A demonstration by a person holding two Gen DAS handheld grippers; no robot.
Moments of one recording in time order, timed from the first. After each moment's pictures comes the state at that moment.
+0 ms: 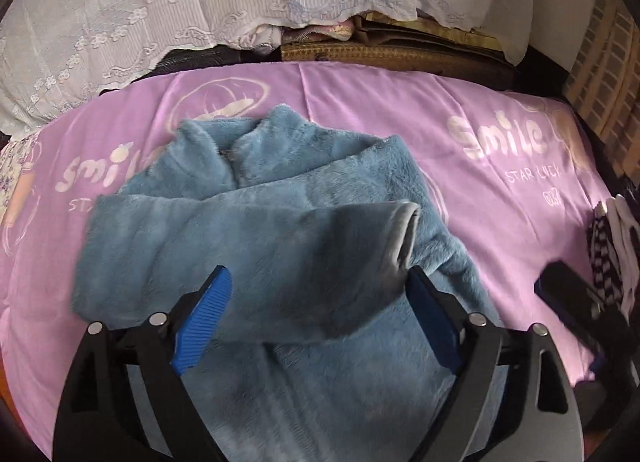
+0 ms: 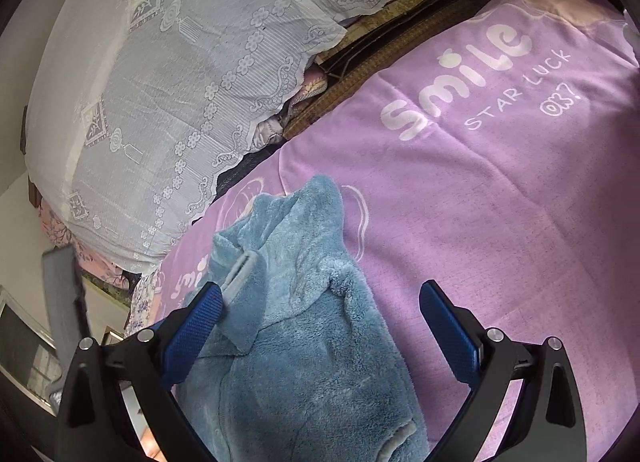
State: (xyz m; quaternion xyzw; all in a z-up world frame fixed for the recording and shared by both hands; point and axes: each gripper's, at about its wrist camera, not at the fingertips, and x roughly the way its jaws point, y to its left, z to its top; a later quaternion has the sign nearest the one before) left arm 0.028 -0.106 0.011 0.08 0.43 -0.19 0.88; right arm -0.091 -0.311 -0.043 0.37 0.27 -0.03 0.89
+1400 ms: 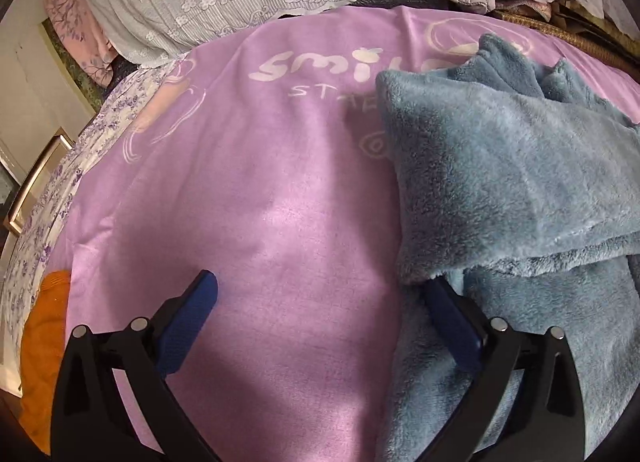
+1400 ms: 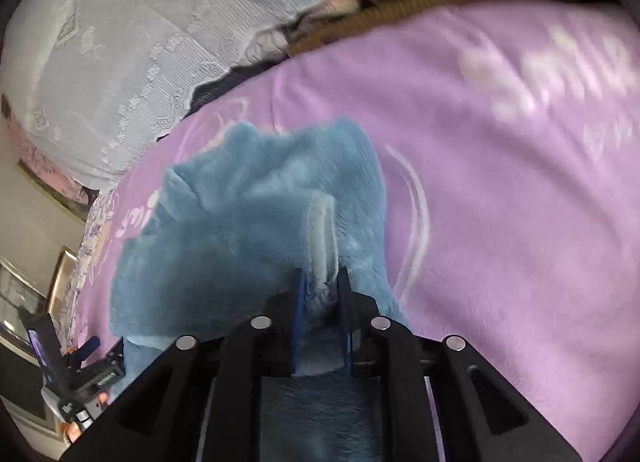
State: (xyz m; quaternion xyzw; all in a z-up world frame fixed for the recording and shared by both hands) left arm 0.079 0.080 -0.056 0.11 0.46 0.06 0.88; right arm 0.033 -0.288 -0.078 0.27 0.40 0.01 0.88
